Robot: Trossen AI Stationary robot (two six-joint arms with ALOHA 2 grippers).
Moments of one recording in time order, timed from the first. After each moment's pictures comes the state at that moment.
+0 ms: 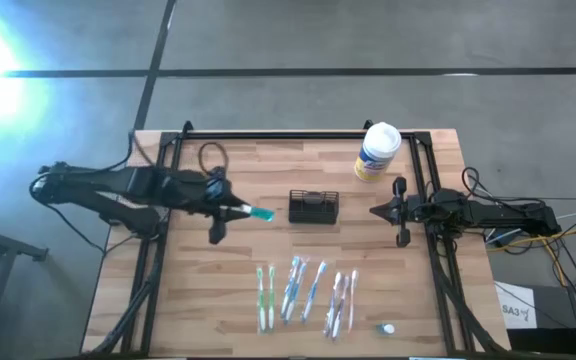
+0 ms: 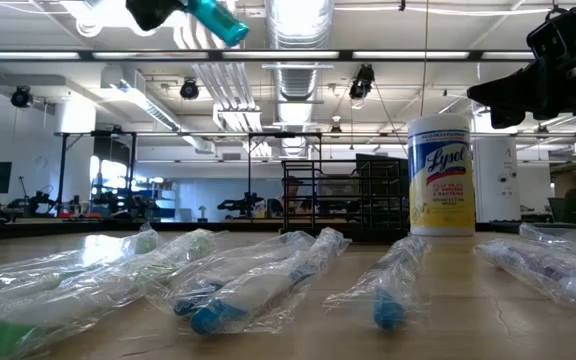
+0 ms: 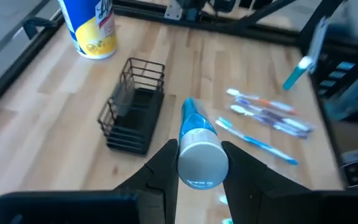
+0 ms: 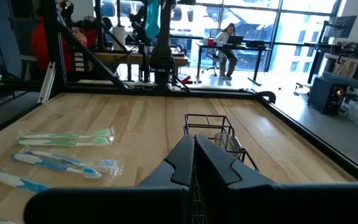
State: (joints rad) left arm -0.11 1.06 1.15 -0.65 -0.14 -0.24; right arm -0.04 0.11 0.01 0.08 0.01 -0.03
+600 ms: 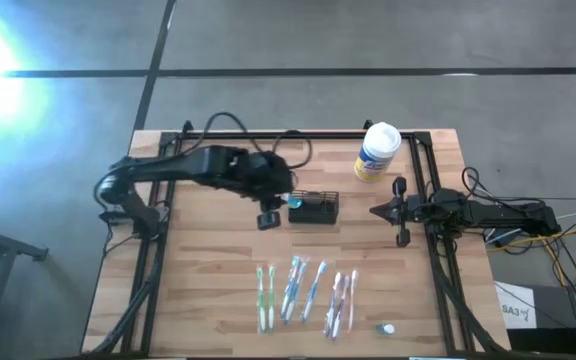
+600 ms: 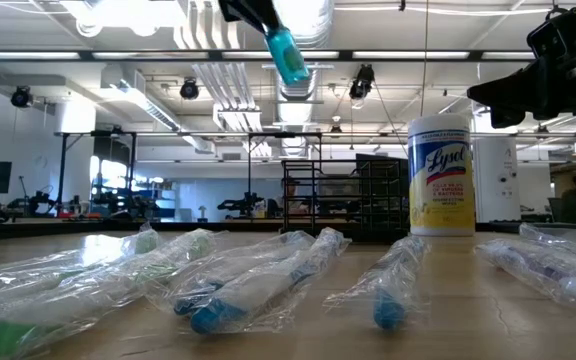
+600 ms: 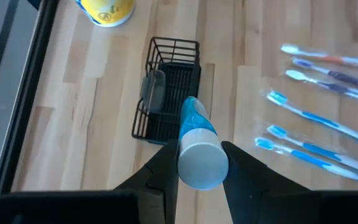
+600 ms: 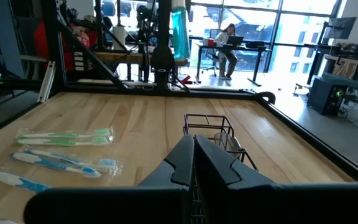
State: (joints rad) left arm 0.00 1.70 1.90 -1.15 -0.14 -0.06; right arm -0.04 0.11 0.01 0.08 0.01 -0.04
